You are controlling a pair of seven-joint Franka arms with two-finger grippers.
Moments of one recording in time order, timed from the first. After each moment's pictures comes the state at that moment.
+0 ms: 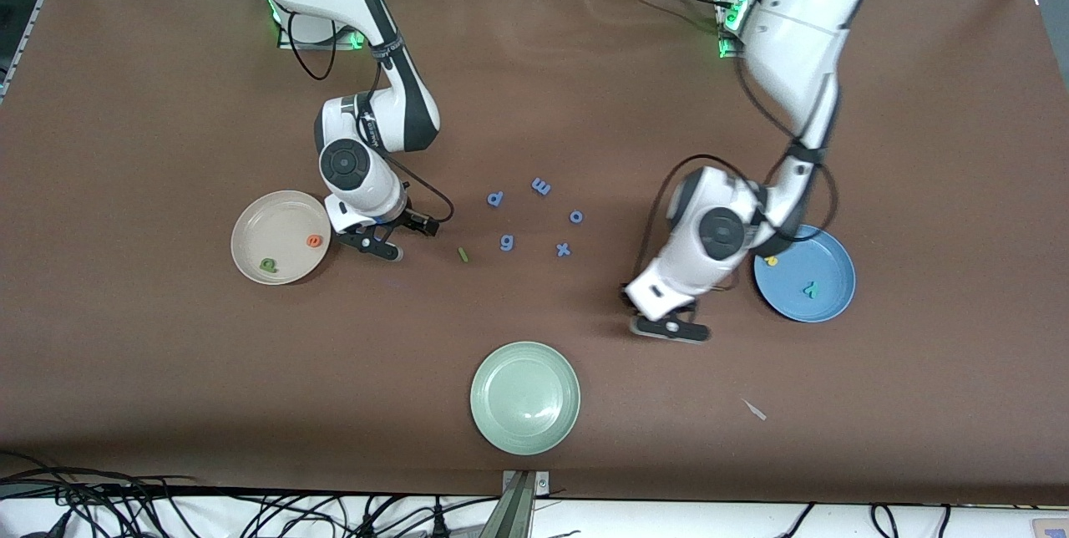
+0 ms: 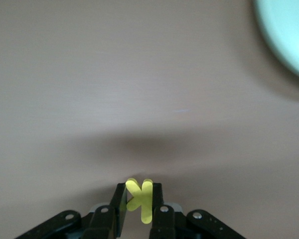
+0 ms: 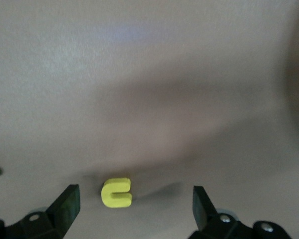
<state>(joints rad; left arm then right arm) -0.33 0.72 0.01 -1.59 -0.14 2.41 -0.06 0.87 0.56 -0.40 -2.01 0.38 2.42 0.56</state>
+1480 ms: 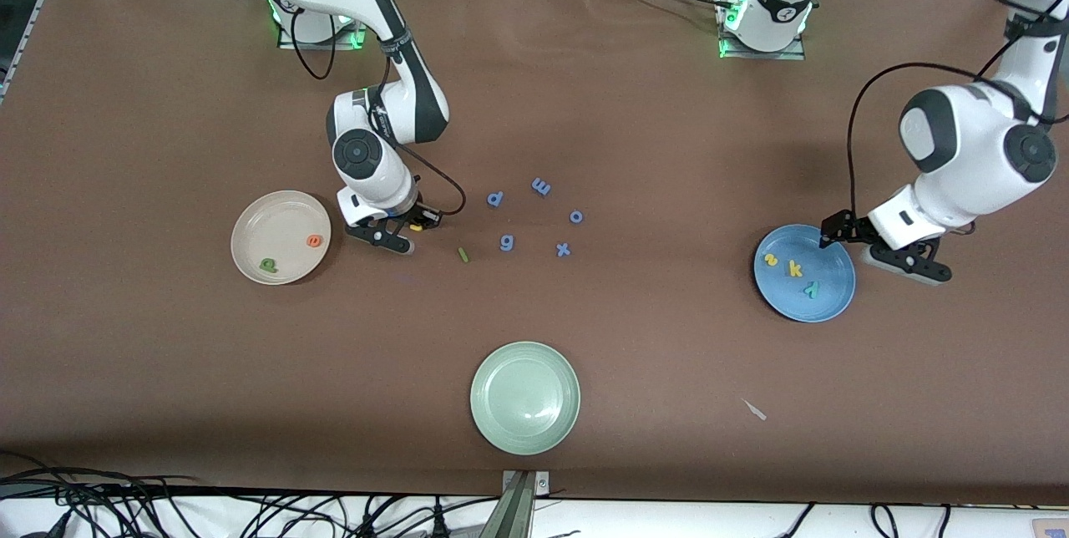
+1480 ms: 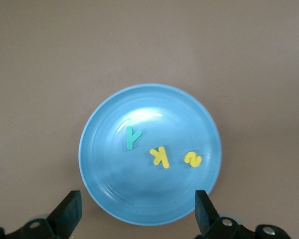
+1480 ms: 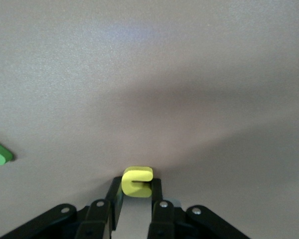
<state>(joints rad) 0.10 0.21 -0.03 -2.09 -0.14 2.36 0.48 0.87 0.56 -0.37 -2.03 0.38 2.49 0.57</state>
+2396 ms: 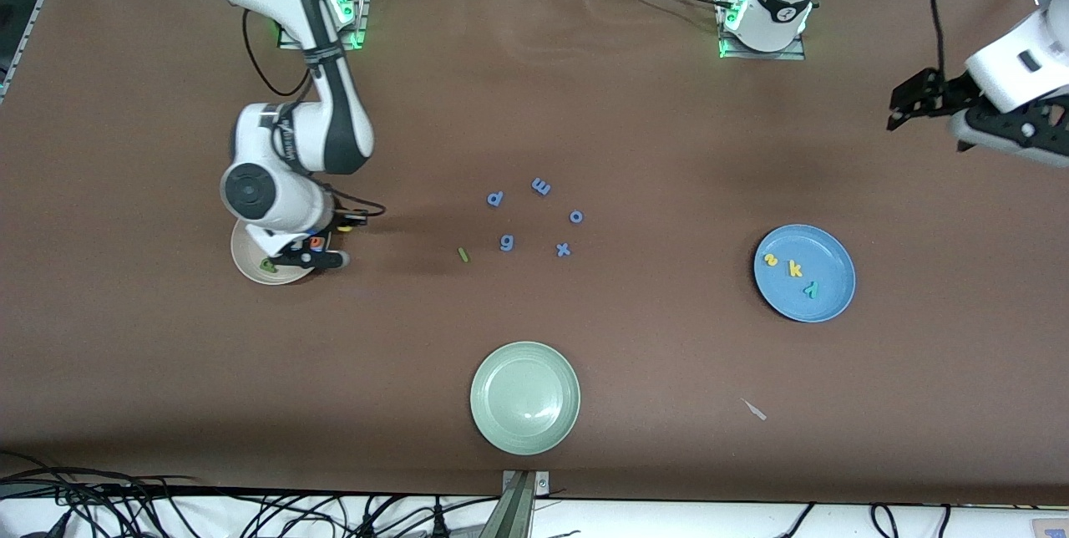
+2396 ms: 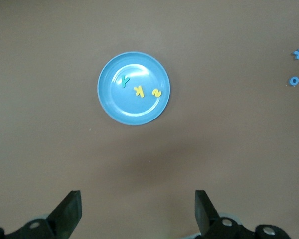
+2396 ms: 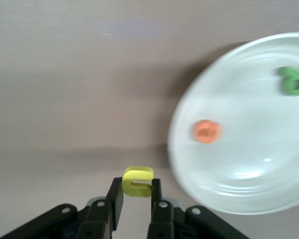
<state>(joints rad) 0.09 -0.08 -0.09 -1.72 0.01 1.54 0.29 0.87 0.52 -0.68 -1.95 0.38 2.08 -0.02</state>
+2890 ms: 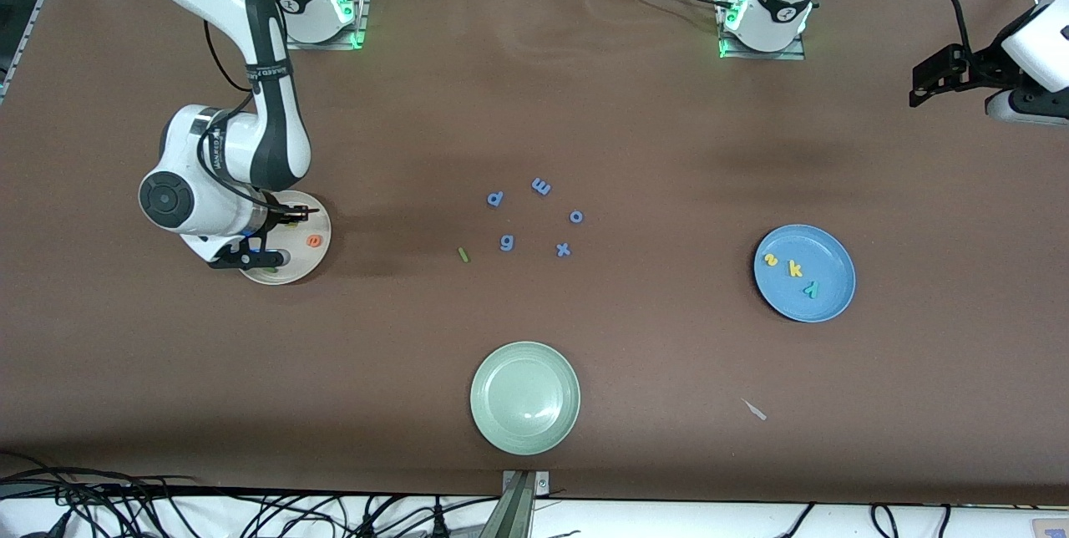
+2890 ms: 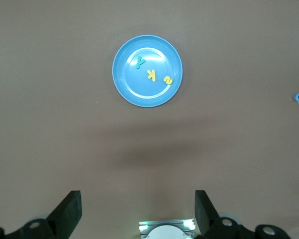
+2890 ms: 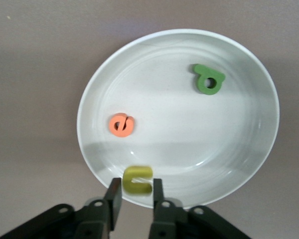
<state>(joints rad) 0.09 -0.08 -0.09 -1.66 0.02 1.45 0.08 0.83 0.53 -0.77 -1.97 0.38 2.05 -0.19</state>
